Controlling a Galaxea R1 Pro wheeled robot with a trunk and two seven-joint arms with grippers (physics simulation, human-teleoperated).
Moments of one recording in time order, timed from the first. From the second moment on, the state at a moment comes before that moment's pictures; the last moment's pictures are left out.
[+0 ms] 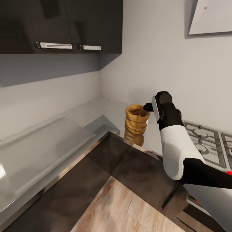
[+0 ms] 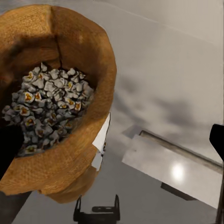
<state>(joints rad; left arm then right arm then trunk) 0.00 -0.02 0.02 -0.04 0.24 -0.03 0.00 -1.35 0.17 -0.19 -0.86 0.23 1.04 -0.18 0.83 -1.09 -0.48</state>
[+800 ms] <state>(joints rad) 0.00 -0.02 0.02 -0.04 0.24 -0.03 0.00 -1.35 0.17 -0.19 -0.85 0.24 1.04 -0.28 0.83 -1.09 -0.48</state>
